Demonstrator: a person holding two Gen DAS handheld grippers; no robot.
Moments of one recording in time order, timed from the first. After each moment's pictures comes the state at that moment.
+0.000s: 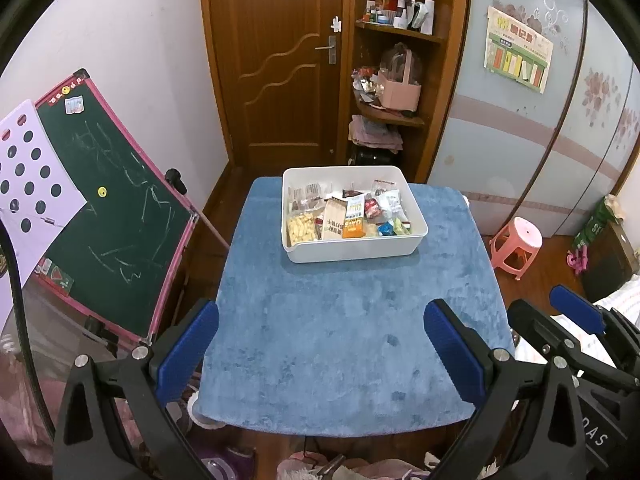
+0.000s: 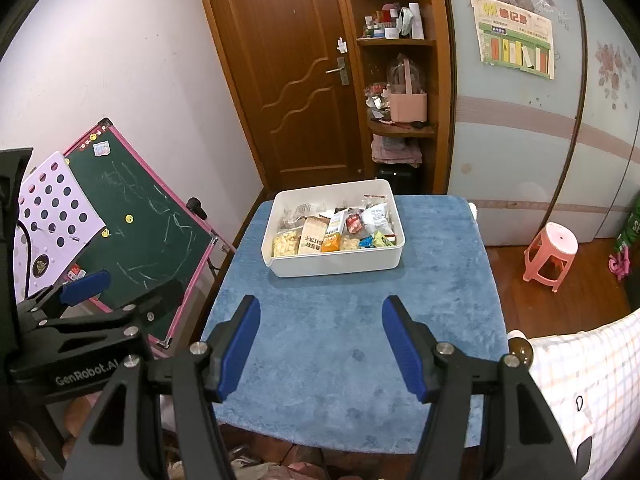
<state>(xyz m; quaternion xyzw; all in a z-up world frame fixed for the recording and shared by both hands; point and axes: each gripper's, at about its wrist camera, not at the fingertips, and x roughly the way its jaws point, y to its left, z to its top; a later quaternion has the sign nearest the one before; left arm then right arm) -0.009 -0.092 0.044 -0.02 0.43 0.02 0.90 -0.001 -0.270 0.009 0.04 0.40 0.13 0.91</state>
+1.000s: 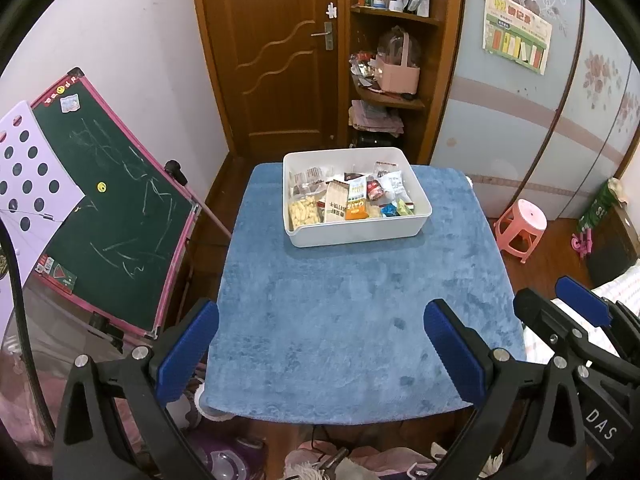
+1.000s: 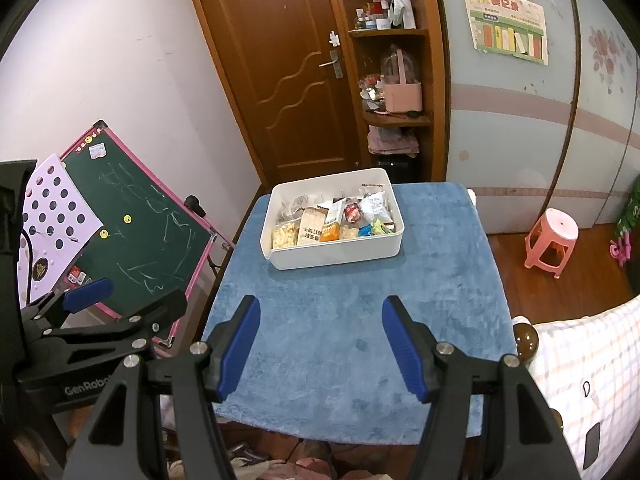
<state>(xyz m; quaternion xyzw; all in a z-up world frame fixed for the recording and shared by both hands) -0.008 -0.091 0.032 0.00 0.45 0.02 0.89 -0.005 -0.267 -0.003 0.06 0.41 0.12 0.90</state>
